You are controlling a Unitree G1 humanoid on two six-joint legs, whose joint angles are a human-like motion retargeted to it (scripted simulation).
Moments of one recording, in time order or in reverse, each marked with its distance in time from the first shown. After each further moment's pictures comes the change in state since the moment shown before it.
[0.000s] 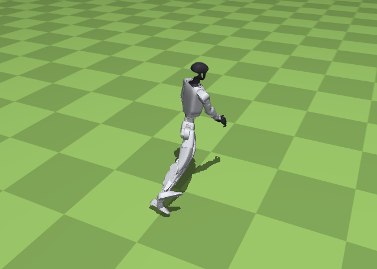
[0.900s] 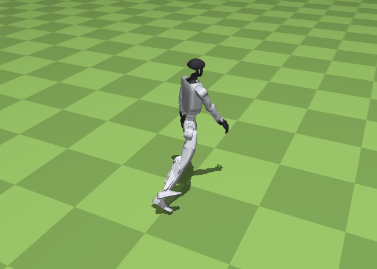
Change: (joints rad) left arm 0.148 -0.172 0.040 0.102 0.009 0.012 -0.139; right arm 0.002 -0.084 -0.004 0.215 0.075 -0.013 0.079; waist -0.184 -0.085 0.127; left_leg 0.224 0.000 -0.009 -0.101 0.034 -0.028; right_leg 0.145 0.031 -0.052 -0.035 -0.066 0.075
